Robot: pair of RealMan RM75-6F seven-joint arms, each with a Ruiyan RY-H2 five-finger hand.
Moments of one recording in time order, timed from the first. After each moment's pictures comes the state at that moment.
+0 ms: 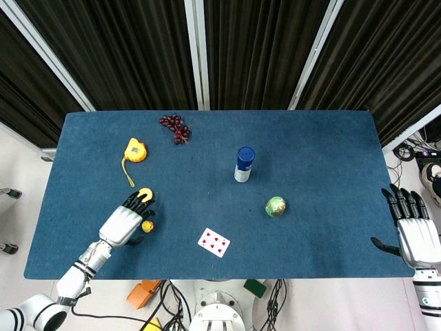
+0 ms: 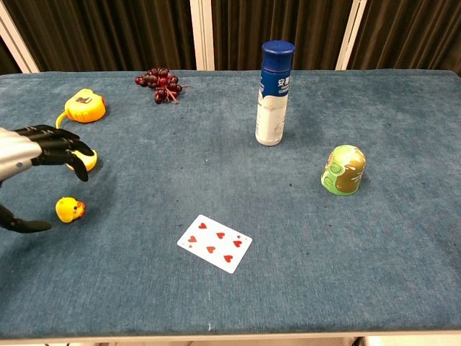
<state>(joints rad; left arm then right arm) -0.39 -1.44 -0.01 -1.46 1.61 1.08 0.26 0.07 -1.08 0.05 -1.65 -1.54 1.50 -0.07</state>
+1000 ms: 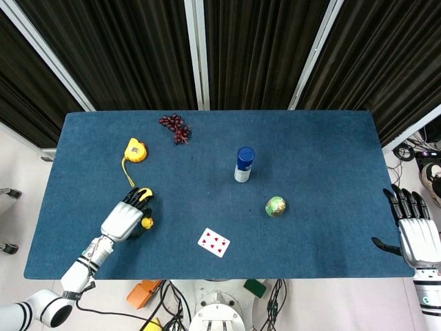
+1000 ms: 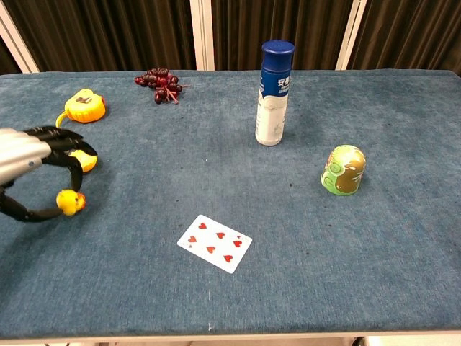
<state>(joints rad) -0.43 -1.47 0.00 -1.40 1.56 1.11 0.24 0.07 -1.09 0.06 -1.63 -1.53 1.50 -0.06</state>
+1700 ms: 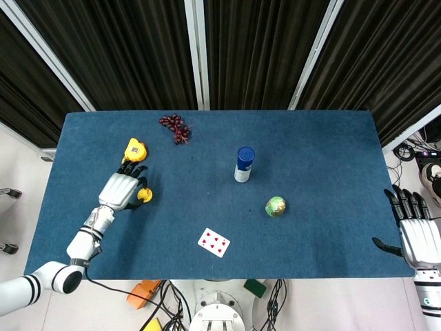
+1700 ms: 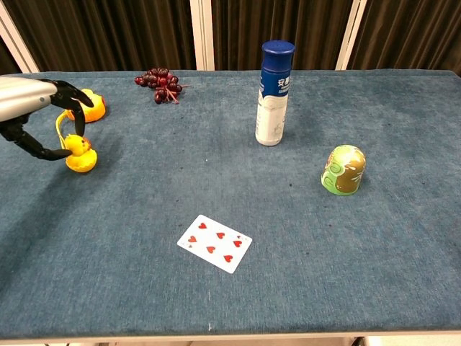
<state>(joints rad) -0.56 -1.46 -0.15 -1.38 1.29 0.94 0.26 0.07 -1.09 0.05 -1.62 -1.53 1.50 -0.04</state>
